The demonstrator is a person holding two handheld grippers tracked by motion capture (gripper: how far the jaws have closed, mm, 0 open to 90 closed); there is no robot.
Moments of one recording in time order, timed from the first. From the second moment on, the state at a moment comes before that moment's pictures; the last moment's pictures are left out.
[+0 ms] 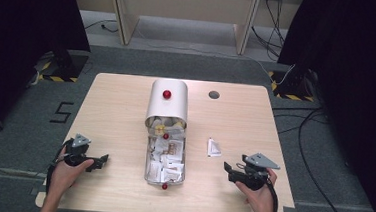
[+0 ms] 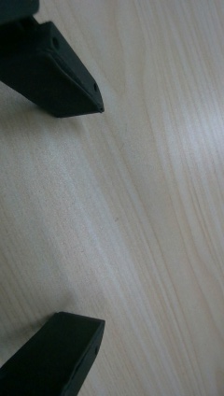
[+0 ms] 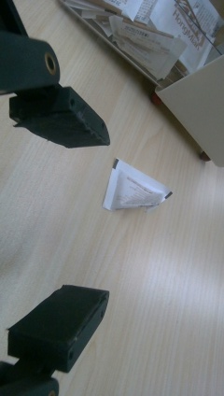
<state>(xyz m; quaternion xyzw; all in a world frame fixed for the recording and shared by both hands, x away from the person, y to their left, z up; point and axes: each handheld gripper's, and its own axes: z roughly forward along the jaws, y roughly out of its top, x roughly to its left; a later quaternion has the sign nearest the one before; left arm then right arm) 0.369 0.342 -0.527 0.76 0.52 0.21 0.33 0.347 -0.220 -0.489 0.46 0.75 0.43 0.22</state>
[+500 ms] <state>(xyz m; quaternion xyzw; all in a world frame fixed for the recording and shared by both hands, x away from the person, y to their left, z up) 0.369 0.342 -0.527 0.76 0.52 0.21 0.33 0.335 -0.228 -0.499 0.47 0.75 0.42 0.21</state>
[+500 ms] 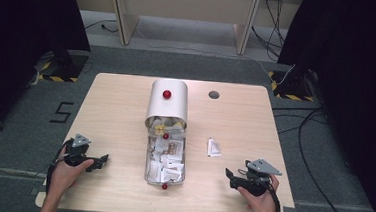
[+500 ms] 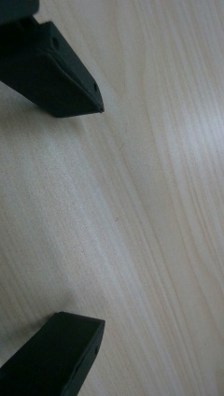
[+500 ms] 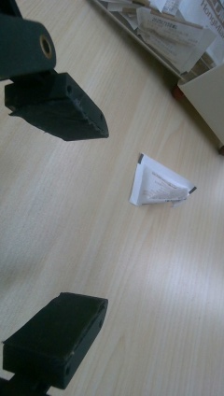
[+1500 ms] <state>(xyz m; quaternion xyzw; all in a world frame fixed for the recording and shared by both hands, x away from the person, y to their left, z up) 0.369 0.342 -0.527 0.76 0.52 0.21 0.33 0.315 -0.243 -0.508 0.48 0.75 0.41 0.22</state>
